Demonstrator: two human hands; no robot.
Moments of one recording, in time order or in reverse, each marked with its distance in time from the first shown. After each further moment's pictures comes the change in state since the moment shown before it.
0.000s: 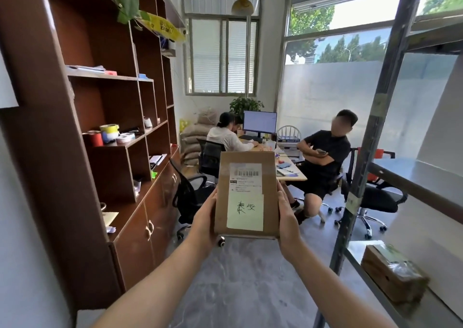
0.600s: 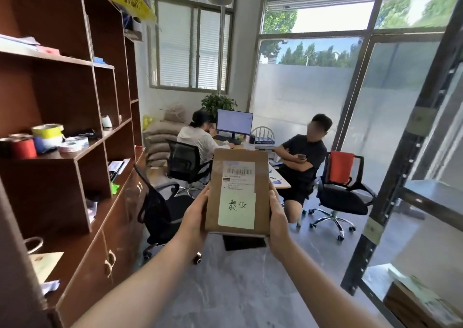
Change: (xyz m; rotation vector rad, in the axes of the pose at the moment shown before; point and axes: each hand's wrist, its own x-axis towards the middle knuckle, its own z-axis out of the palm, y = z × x) left_hand 0.222 0.053 -0.079 0.028 -0.147 -0.017; right_hand 0.183 0.059 0.077 -0.074 0.152 -0.001
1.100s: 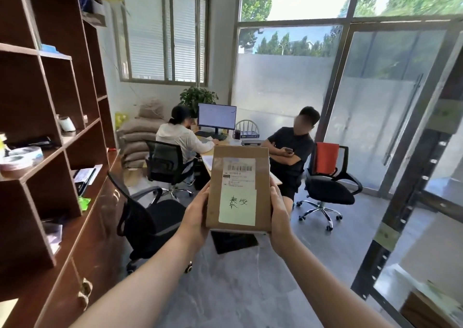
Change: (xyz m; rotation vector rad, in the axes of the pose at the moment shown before) left_hand 0.131 0.002 -0.022 0.019 -0.094 -0.075; right_hand 0.101 0.023 0.009 -0.063 0.112 -0.058
